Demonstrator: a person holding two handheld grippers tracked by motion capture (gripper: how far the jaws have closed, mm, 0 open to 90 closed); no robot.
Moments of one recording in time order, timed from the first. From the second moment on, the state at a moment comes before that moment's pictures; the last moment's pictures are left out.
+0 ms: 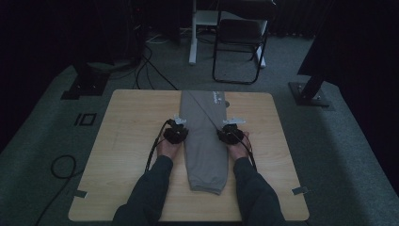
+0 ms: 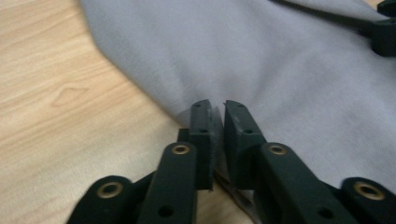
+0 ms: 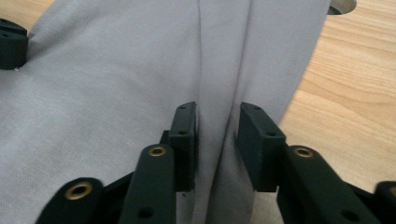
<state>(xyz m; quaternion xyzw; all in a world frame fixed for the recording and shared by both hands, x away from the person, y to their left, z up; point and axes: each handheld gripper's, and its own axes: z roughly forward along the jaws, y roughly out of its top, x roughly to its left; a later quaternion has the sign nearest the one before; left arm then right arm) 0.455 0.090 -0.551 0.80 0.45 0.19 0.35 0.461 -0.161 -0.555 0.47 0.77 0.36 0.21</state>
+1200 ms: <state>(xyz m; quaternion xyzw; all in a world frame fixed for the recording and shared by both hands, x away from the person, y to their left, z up) 0.301 0.106 -0.555 0.82 0.40 0.16 0.38 0.302 -0.190 -0.551 0.44 0.81 0.37 0.13</state>
